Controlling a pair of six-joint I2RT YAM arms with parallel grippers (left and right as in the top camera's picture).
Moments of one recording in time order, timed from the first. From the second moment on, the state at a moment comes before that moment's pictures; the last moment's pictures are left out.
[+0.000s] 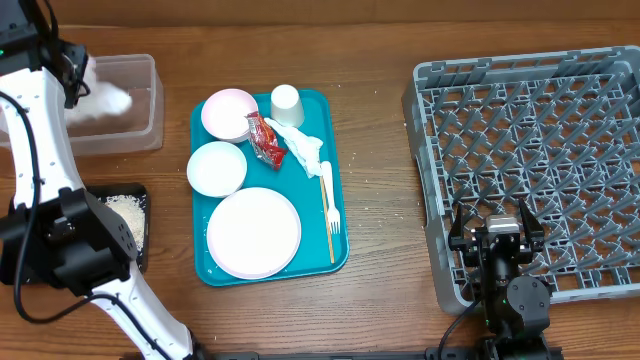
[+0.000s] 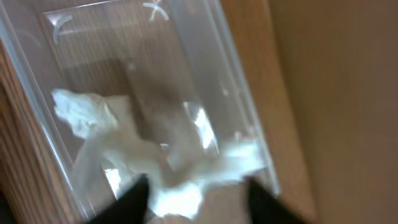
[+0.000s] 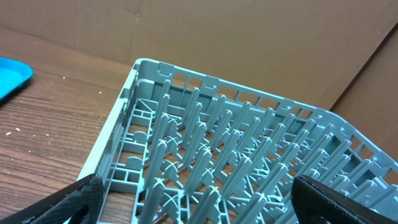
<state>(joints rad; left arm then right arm) 0.38 2.13 2.11 -0.94 -0.13 -0.96 0.14 0.12 0.02 -0.01 0.19 -0.30</state>
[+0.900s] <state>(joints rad) -0.05 2.10 2.16 -1.37 0.34 -0.73 0.14 0.12 0.02 -0.01 0.19 -0.30</state>
